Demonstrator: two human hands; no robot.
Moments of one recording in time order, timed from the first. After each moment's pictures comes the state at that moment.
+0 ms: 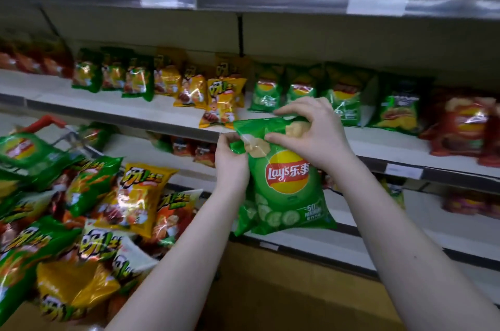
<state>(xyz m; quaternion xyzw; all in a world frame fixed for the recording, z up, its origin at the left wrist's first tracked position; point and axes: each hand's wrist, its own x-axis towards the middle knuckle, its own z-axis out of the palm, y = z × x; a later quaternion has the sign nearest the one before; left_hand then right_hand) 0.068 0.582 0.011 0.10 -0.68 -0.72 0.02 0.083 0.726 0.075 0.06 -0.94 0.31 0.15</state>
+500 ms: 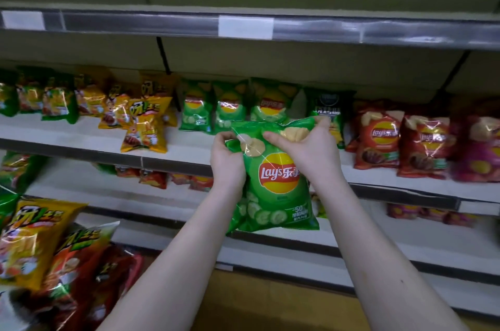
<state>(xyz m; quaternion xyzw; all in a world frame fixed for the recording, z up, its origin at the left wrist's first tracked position) 0.029 0.793 0.016 0.07 -0.69 -0.72 0.01 0.067 0.922 0.063 -0.19 -0.86 0.45 0.15</state>
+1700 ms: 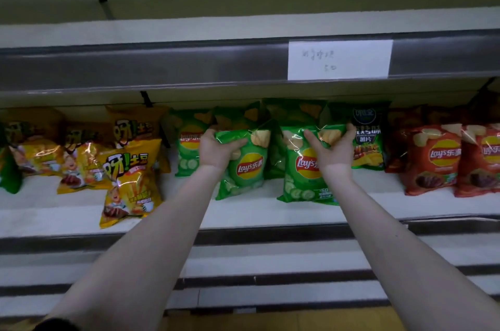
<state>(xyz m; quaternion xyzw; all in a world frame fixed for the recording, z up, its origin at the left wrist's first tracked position) -0.244 0.737 -0.015 0.00 -0.79 -0.61 -0.04 -0.156 0.927 -0.033 -0.33 -0.73 0.52 0.29</state>
